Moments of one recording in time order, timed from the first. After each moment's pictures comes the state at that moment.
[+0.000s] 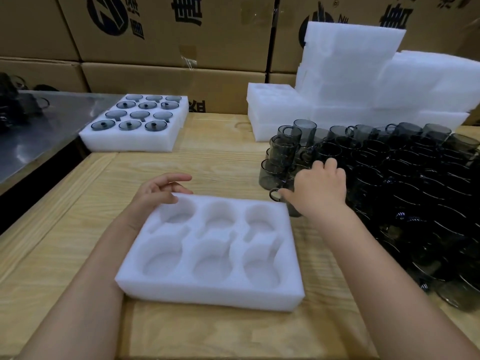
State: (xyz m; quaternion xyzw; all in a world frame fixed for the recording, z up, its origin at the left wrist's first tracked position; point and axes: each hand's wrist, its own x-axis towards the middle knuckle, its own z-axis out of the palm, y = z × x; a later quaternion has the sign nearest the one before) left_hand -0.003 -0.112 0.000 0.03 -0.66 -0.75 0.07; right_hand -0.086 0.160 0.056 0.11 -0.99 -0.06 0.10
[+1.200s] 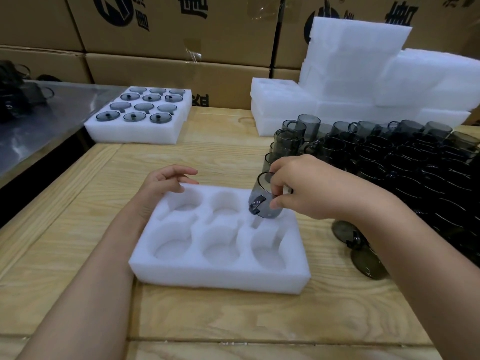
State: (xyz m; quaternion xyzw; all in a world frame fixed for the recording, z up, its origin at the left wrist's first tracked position) left_hand -0.003 -0.108 0.002 0.05 -0.65 -0.75 0.09; right_hand -0.034 0.159 0.112 0.41 -0.91 0.04 -0.04
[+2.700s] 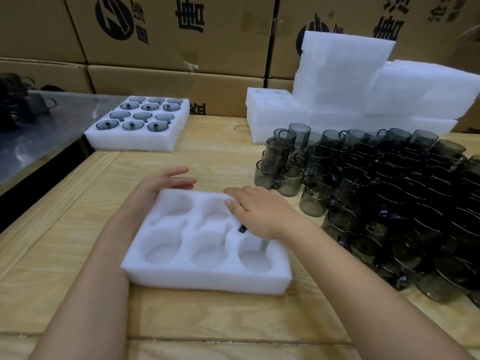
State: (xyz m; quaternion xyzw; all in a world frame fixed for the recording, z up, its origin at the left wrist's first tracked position) left_hand 0.006 -0.095 0.017 0.13 -0.61 -0.78 0.08; right_hand -0.056 0.127 0.030 0.38 -0.92 0.09 -0.06
